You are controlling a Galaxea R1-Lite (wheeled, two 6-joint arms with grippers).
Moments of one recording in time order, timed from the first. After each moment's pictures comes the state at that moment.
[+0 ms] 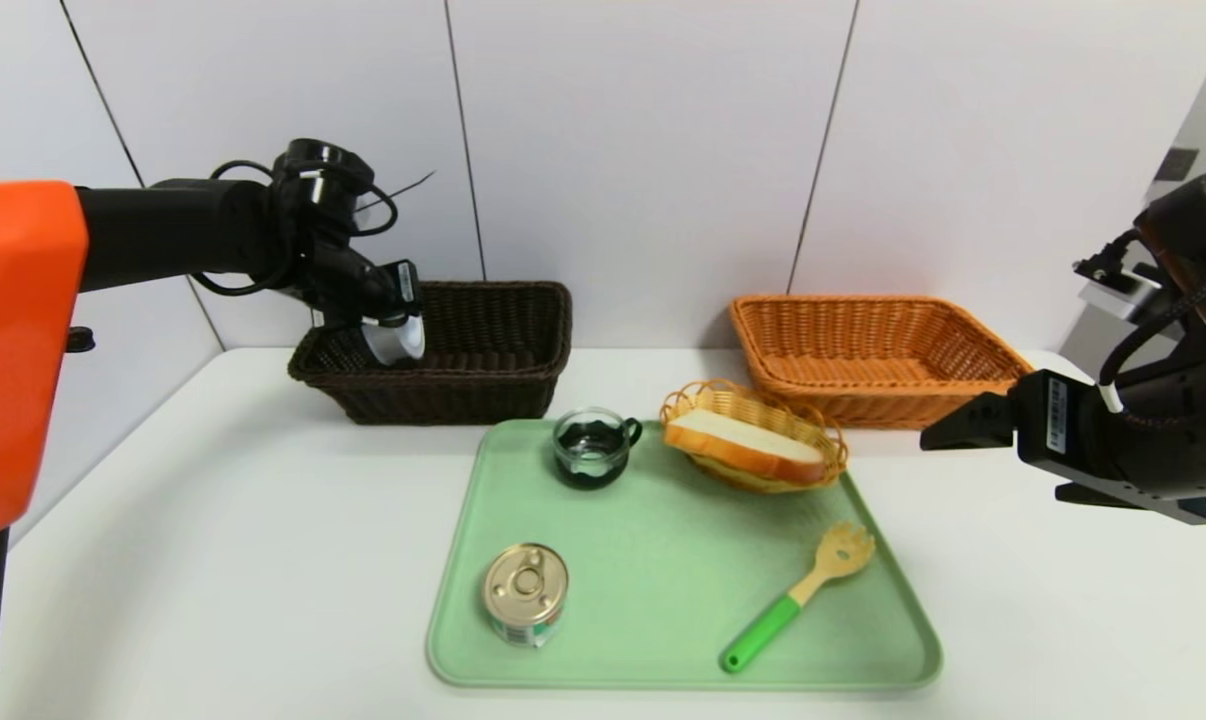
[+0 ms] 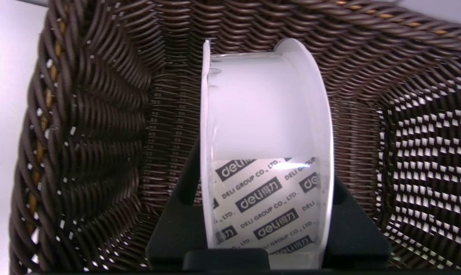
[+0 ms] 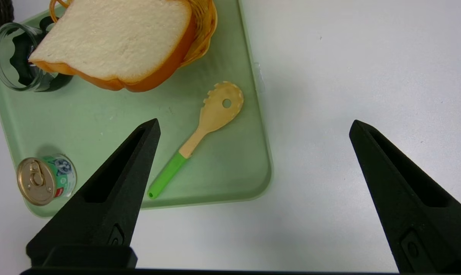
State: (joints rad) left arm -0.15 2.17 -1.96 0.42 0.04 -0.35; right arm 0.36 1.43 -1.20 0.65 -0.11 0.61
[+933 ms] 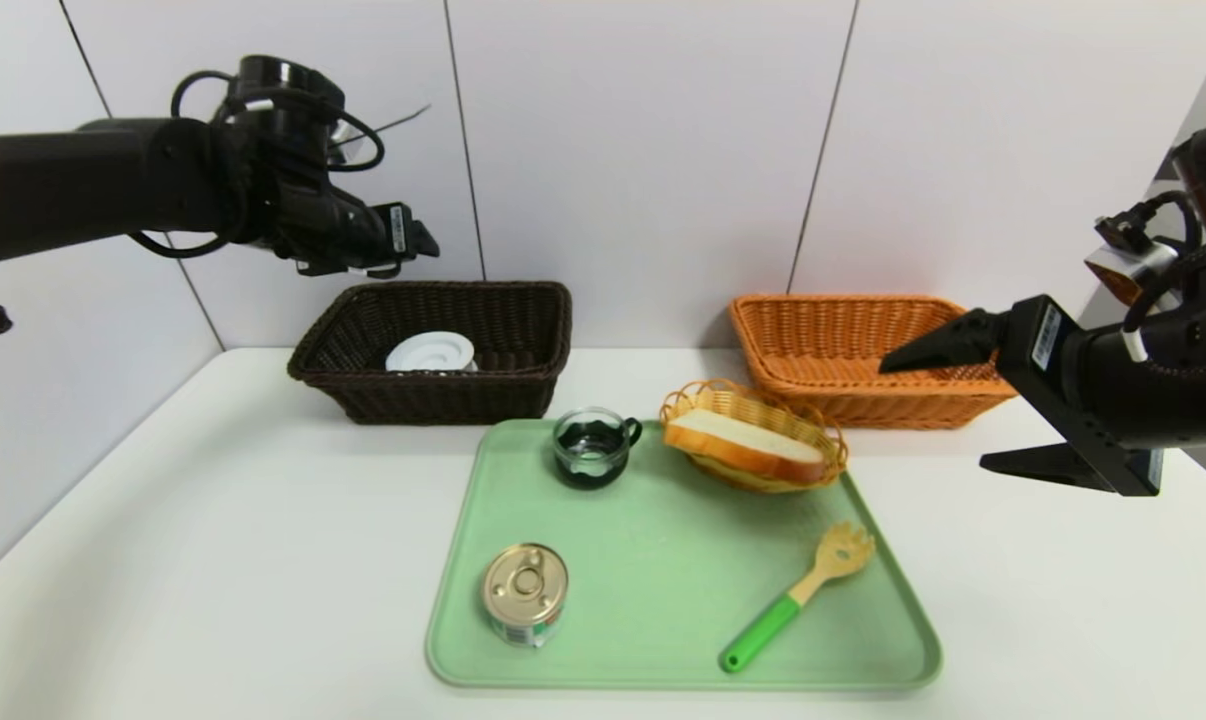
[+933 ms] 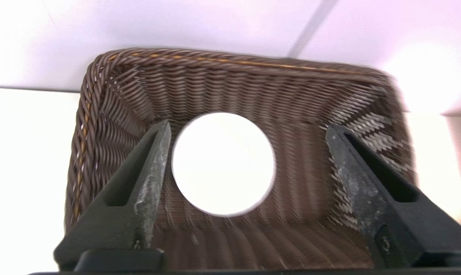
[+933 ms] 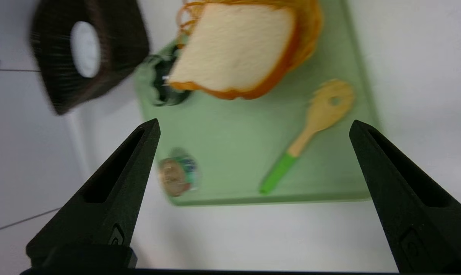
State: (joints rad) left arm -0.19 2.04 -1.96 0.38 0.05 -0.23; right arm 0.36 1.42 -1.23 0.50 0.11 0.93
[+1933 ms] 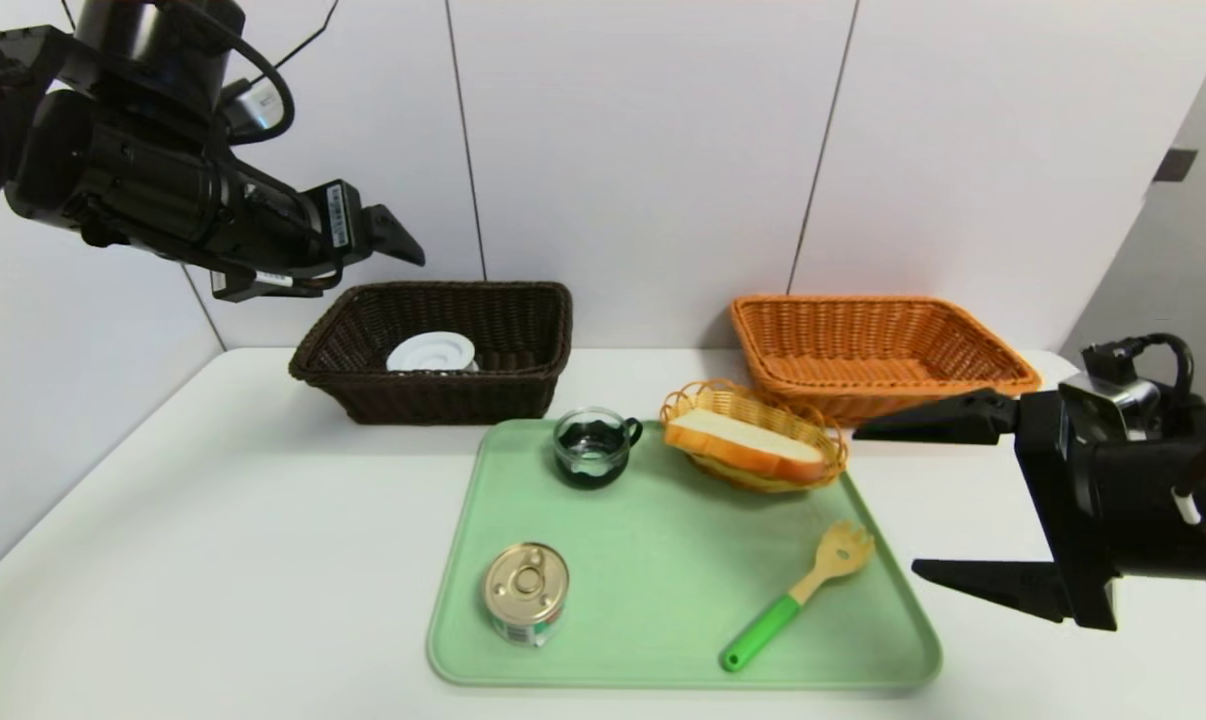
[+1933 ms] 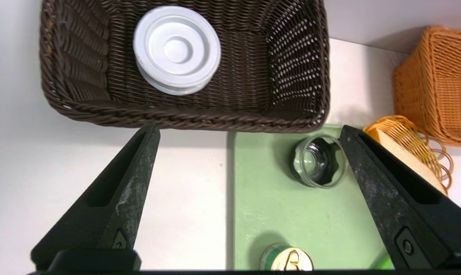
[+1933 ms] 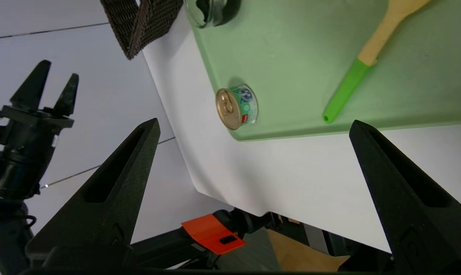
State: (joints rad) left arm -0.28 1.71 -1.73 0.58 0.01 -0.41; right arm 0.40 1.29 -0.80 0.11 0.38 1.21
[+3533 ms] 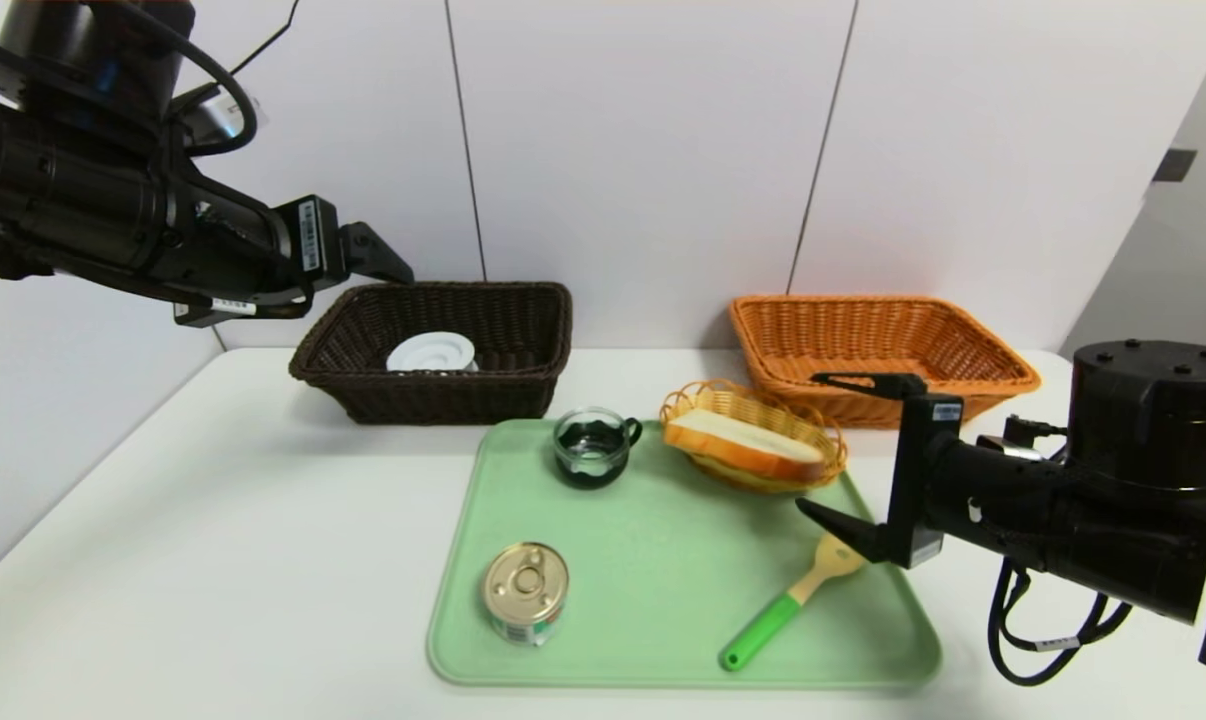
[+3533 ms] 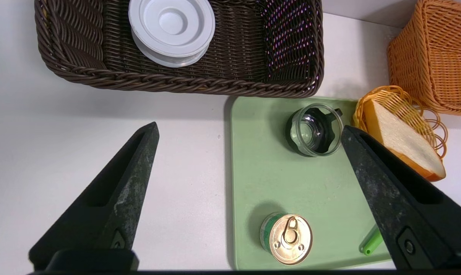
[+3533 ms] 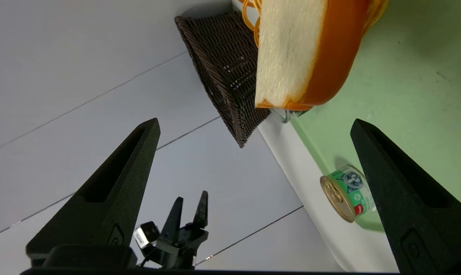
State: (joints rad) left arm -0.31 1.60 -1.60 0.57 0.01 -0.41; right arm 0.42 1.57 -0.51 -0.76 0.18 1.81
